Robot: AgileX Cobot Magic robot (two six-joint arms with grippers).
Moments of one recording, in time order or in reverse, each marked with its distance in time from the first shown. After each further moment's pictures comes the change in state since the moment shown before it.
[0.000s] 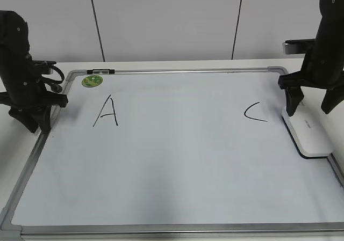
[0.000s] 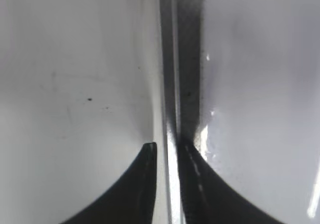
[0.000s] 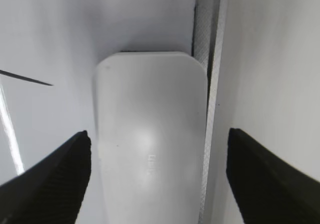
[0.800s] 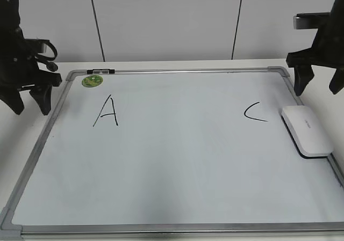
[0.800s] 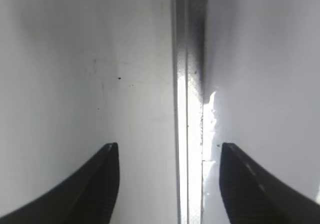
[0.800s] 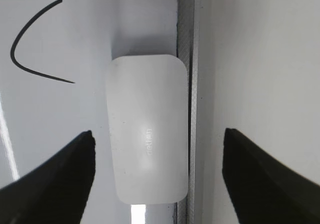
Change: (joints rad) left arm -0.002 -0.059 -0.101 0.015 0.154 -0.011; right arm -0.001 -0.112 -0.002 -0.012 0.009 0.025
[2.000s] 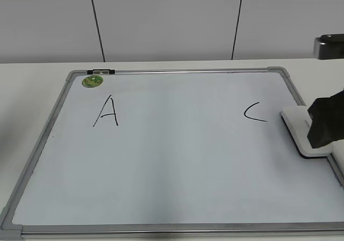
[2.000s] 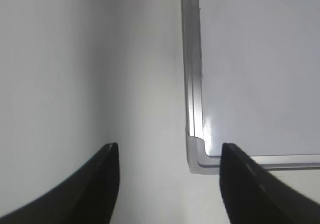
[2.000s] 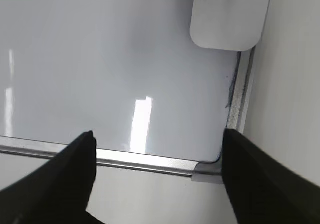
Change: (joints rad) left arm -0.002 -0.873 0.712 0.014 -0.156 0.000; right arm 0.181 -0.619 0.707 0.041 -0.217 0.023
